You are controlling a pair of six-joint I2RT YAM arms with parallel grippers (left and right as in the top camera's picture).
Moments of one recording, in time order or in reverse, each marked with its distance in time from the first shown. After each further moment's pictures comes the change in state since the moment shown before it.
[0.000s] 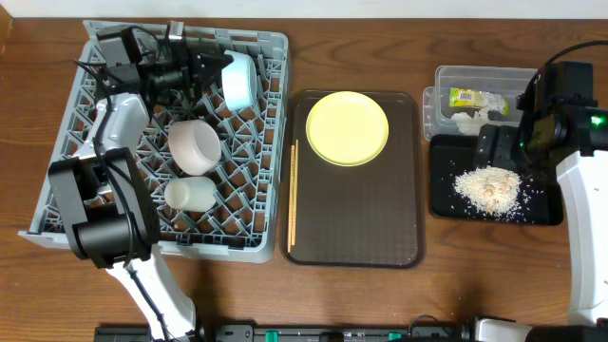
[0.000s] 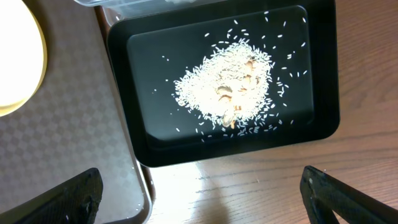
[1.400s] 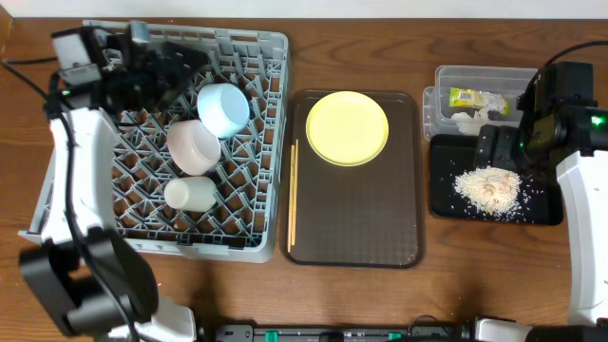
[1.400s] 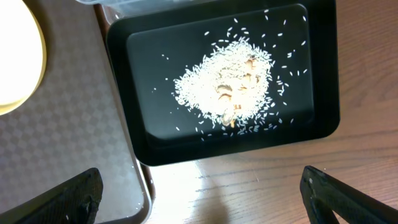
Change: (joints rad) left arm 0.006 -0.387 -0.009 -0.621 -0.491 0.564; right arm 0.000 0.000 0.000 -0.004 0.000 0.000
